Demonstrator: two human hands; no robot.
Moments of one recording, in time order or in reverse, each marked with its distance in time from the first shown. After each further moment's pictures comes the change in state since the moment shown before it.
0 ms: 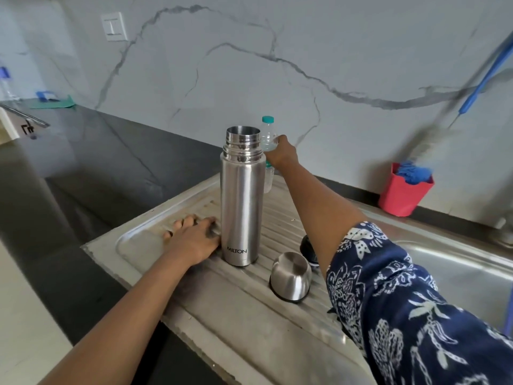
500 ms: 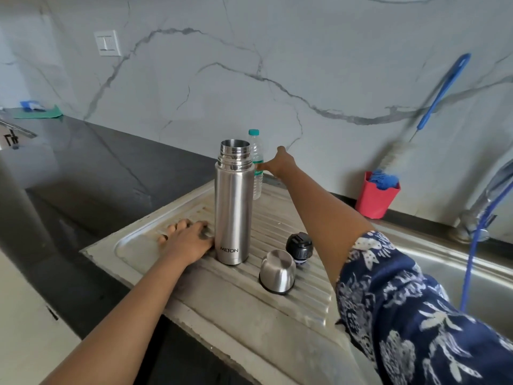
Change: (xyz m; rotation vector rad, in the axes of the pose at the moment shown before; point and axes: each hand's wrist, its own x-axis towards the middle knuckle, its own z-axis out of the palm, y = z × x) left_hand -0.004 0.000 -0.003 -0.050 0.003 -0.012; right_hand -0.037 -0.014 -0.040 -0.179 -0.052 0.034
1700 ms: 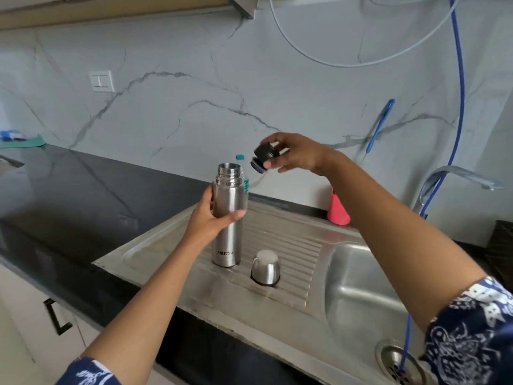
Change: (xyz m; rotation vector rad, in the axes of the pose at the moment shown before) left_hand -0.042 0.048 -0.057 -1.078 0.109 0.534; right_hand -0.137 -0.063 -0.136 0.099 -0.246 -0.337
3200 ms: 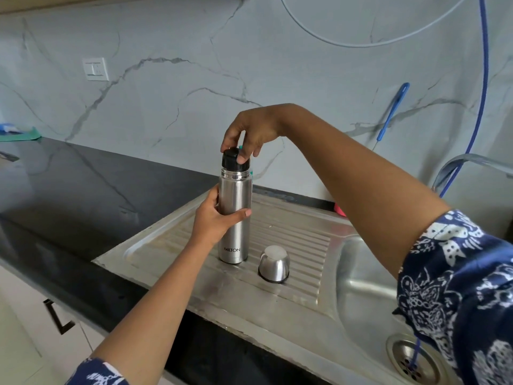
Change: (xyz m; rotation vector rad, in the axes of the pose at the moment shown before) left_hand 0.005 -0.020 0.008 -0.049 0.093 -0.014; right_hand 0.059 -0.069 0.030 -0.555 -0.429 -0.078
